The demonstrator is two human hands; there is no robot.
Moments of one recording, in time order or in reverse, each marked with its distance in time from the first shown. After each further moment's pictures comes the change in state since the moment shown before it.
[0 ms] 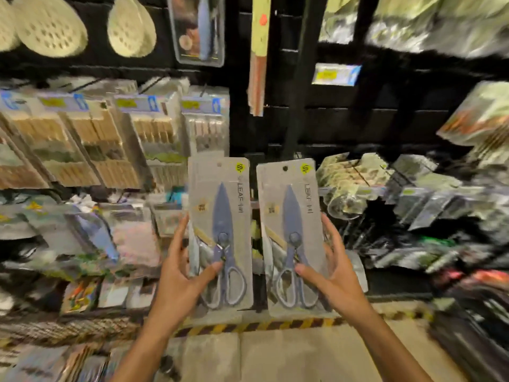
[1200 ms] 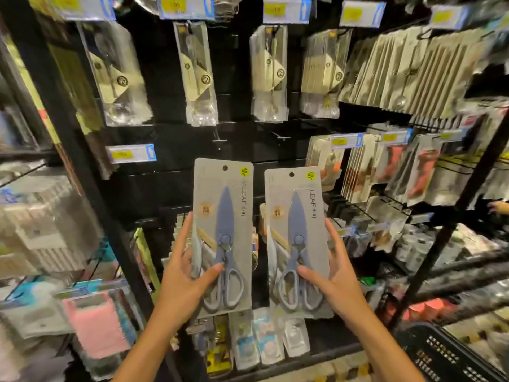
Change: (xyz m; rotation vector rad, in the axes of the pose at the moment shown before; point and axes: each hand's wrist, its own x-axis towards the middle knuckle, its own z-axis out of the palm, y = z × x) left_hand 0.070 0.139 0.413 -0.082 -0.179 0.279; right_hand 0.039 0.000 -0.423 -0.027 0.236 -0.171
